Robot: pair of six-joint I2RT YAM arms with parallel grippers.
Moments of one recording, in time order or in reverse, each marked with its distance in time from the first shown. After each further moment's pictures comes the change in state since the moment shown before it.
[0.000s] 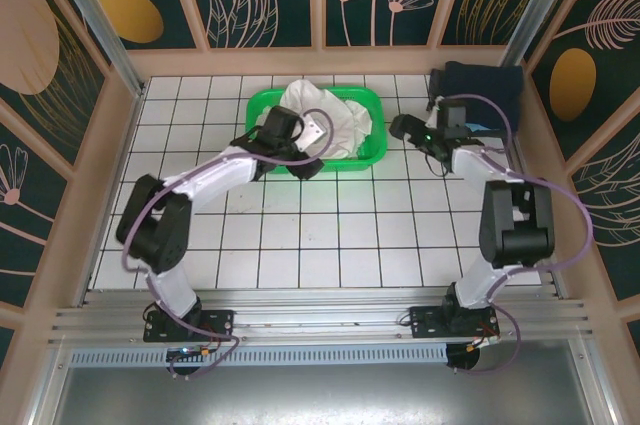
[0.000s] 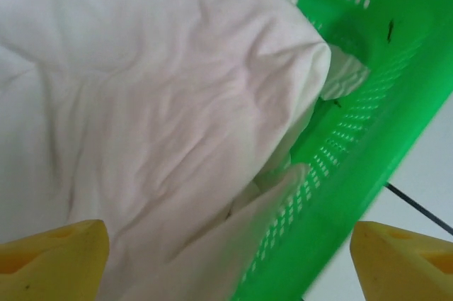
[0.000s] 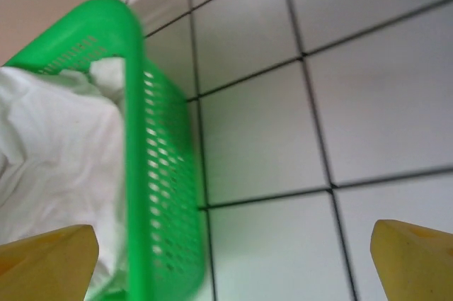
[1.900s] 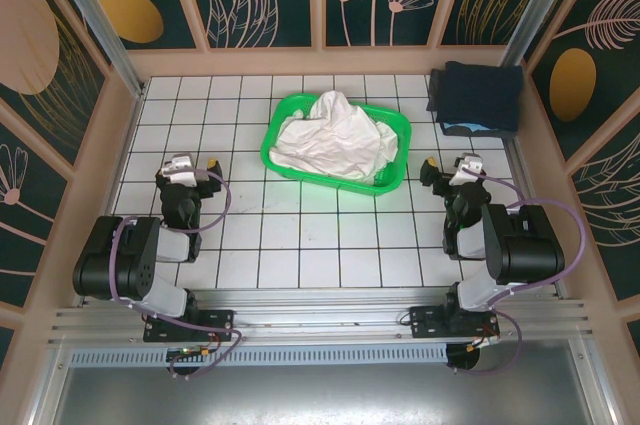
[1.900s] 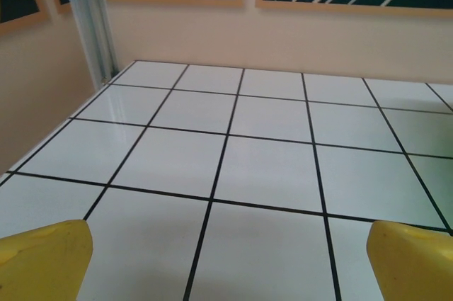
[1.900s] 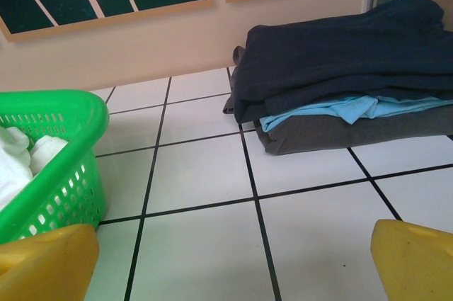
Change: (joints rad) left arm 0.542 -0.308 -1.075 1.437 -0.210 -0.390; right arm -0.097 -0.093 -0.822 1.311 0.306 -0.364
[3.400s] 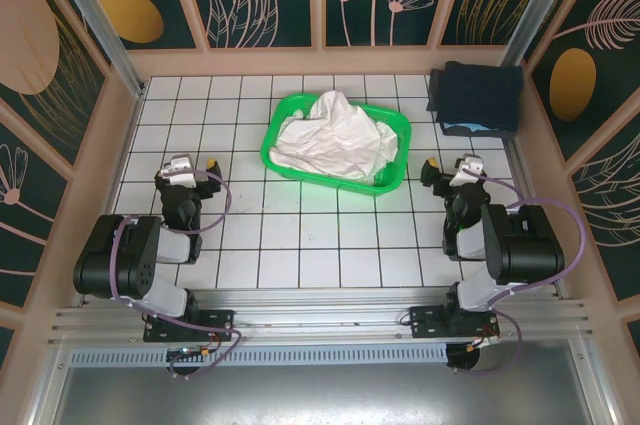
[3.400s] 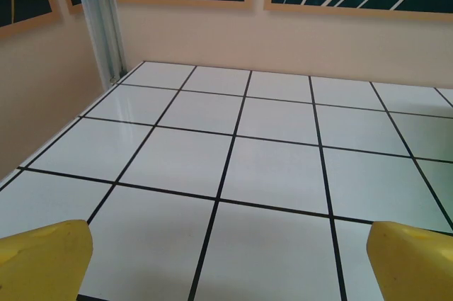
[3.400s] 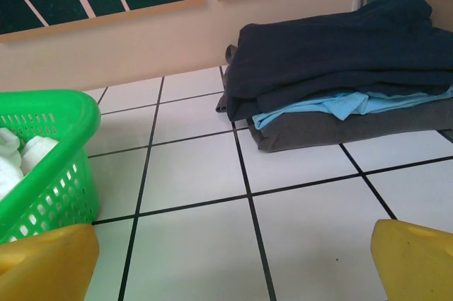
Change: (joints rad) left arm -0.005 0.019 -0.021 0.052 -0.039 -0.011; right arm 0.000 0.002 -0.006 0.003 0.013 0.003
